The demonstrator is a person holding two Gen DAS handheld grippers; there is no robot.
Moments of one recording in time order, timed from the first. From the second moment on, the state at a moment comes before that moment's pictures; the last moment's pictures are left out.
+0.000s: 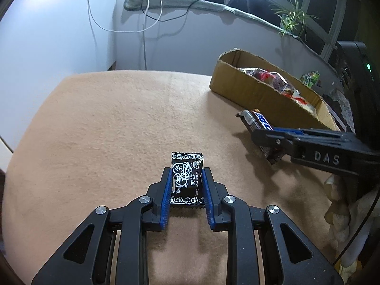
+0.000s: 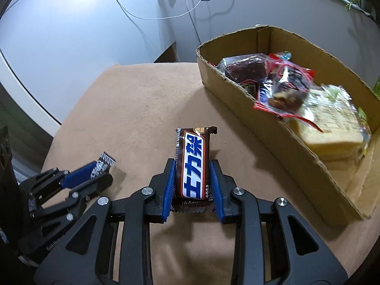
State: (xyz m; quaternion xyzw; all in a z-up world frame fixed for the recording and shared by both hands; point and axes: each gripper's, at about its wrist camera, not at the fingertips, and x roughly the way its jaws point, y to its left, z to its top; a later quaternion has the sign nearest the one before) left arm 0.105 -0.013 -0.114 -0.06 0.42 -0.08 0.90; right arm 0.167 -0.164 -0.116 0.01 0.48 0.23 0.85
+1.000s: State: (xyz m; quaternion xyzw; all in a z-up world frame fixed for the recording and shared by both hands) left arm 0.120 -0.048 -0.047 -0.06 0.34 -0.13 0.93; right arm 0.148 -0.245 -0.044 0.05 0.41 0.21 0.89
